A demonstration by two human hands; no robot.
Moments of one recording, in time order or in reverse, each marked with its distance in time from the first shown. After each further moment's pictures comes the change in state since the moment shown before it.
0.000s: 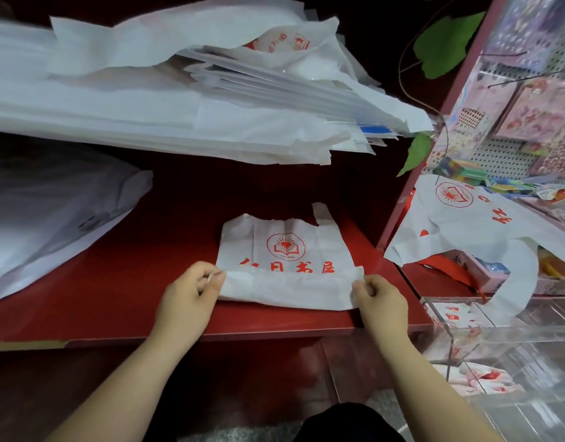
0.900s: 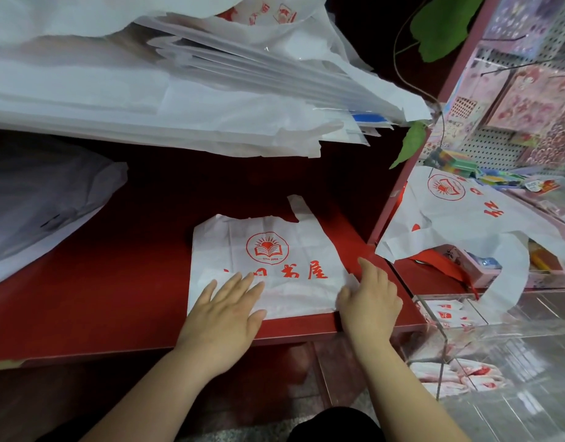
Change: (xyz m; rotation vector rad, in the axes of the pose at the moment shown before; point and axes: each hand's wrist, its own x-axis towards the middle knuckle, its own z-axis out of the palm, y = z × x) left_hand -0.003 0.010 0.046 0.777 -0.573 0.309; right_hand -0.002 -0.010 0.013 -0.390 0.169 -0.069
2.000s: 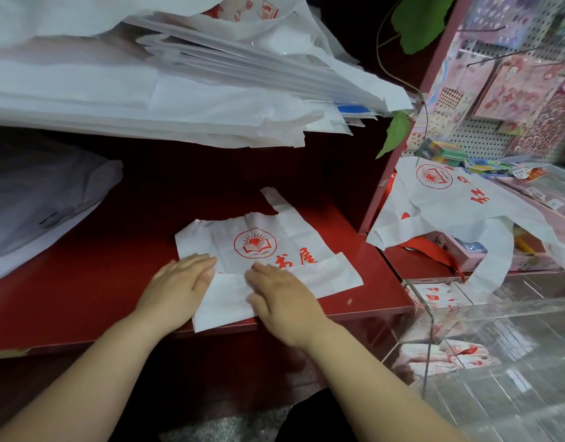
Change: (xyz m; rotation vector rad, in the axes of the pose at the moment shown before) left_hand 0.005 -0.047 -0.012 -0.266 0.225 -0.130; right_hand -0.034 -0.051 0.002 0.144 -0.535 -0.765
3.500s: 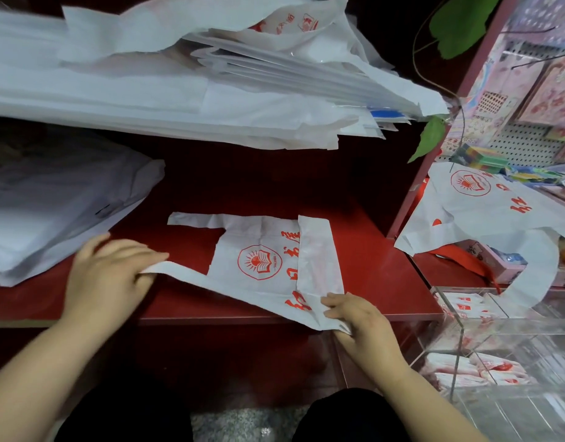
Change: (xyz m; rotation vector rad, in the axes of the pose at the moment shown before) left_hand -0.054 -0.058 -0.067 0.258 0.399 0.099; right_hand -0.054 0.064 0.020 0.173 0.511 -0.224
